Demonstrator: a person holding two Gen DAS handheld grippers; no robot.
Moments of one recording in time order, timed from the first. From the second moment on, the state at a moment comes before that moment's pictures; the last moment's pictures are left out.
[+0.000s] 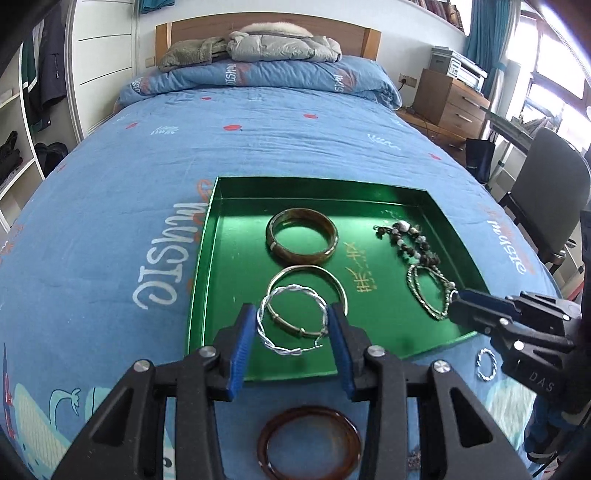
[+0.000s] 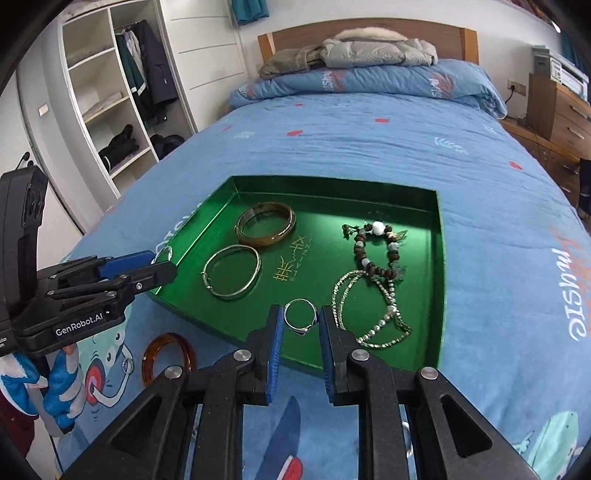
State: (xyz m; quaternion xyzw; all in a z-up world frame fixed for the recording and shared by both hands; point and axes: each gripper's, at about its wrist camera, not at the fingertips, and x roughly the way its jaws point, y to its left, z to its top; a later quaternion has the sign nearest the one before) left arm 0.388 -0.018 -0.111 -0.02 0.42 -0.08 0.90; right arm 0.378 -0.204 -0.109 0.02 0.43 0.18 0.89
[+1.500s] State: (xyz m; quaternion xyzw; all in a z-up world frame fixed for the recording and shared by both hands) left arm 0.228 0.040 0.032 0.01 0.33 -0.01 0.94; right arm 0.210 -0.234 0.027 -0.03 0.32 0.16 0.93
